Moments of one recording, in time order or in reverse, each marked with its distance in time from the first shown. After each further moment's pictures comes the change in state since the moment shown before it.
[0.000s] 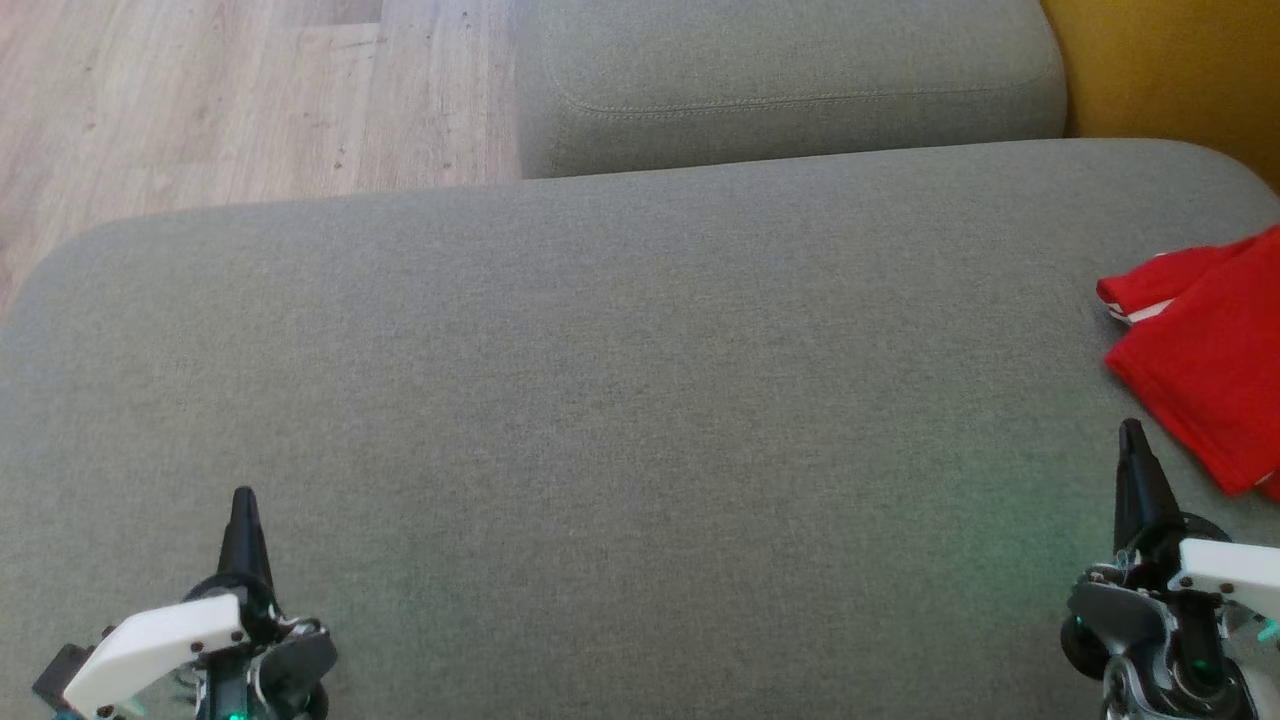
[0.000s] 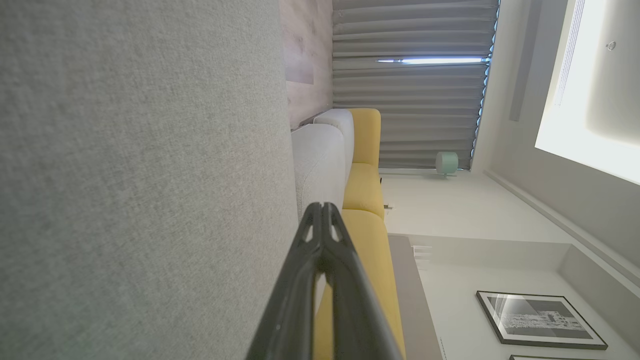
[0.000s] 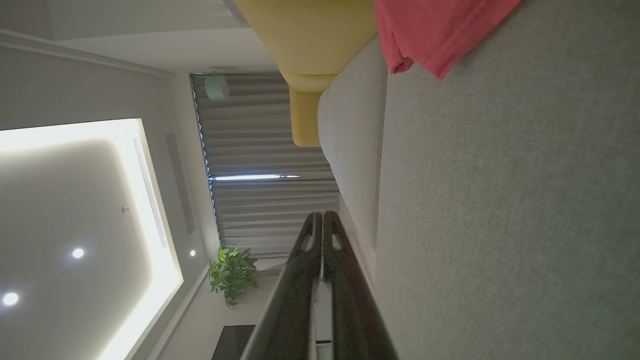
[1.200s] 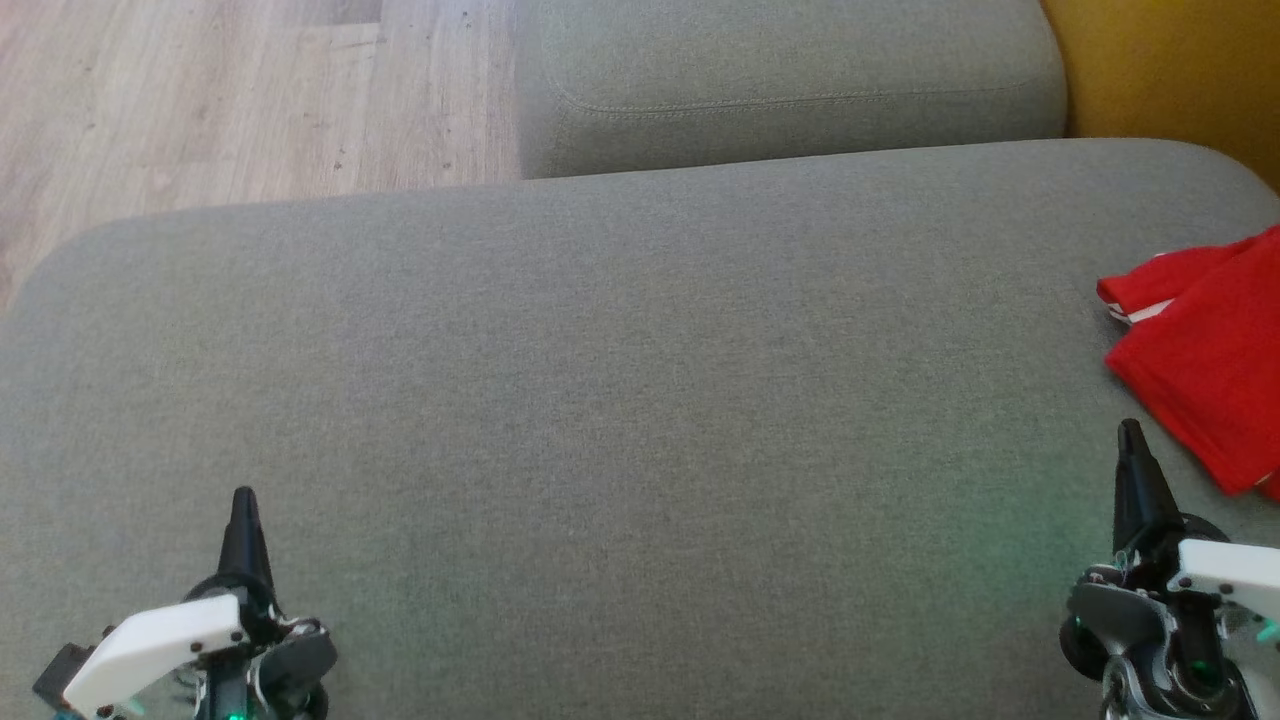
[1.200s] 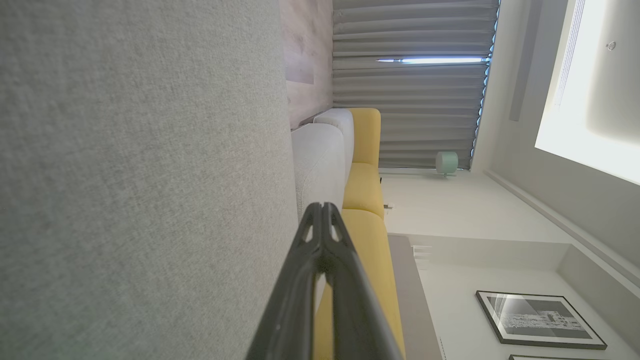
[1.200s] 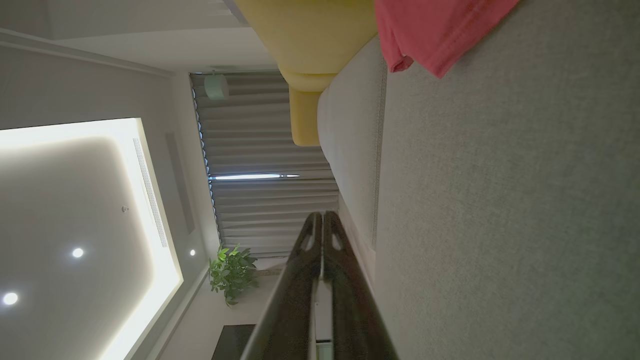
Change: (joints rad) left arm 0.000 -0.002 0.003 0.000 0.001 0.000 0.005; right arm 0.000 0.005 -0.006 0.000 -0.006 0.000 0.006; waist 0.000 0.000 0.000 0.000
